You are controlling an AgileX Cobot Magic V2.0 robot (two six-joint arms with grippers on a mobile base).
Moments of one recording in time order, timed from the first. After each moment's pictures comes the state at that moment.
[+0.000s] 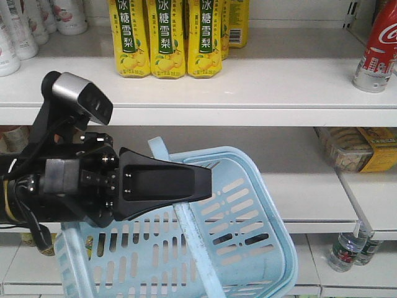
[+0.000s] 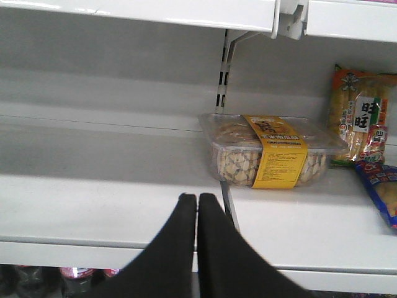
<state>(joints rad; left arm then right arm) -0.43 1.27 -0.83 1.32 -1.18 -2.17 0.00 -0.01 0.03 -0.25 0.17 0.16</state>
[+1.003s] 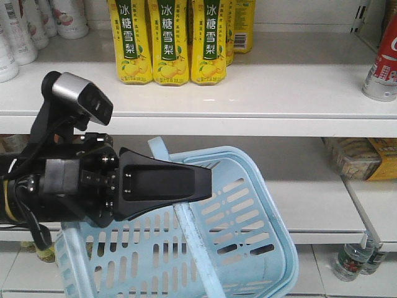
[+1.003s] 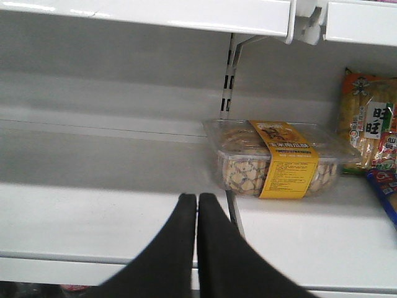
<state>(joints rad) -0.43 1.27 -0.83 1.32 -1.18 -2.17 0.00 -0.01 0.03 -0.25 0.17 0.16</state>
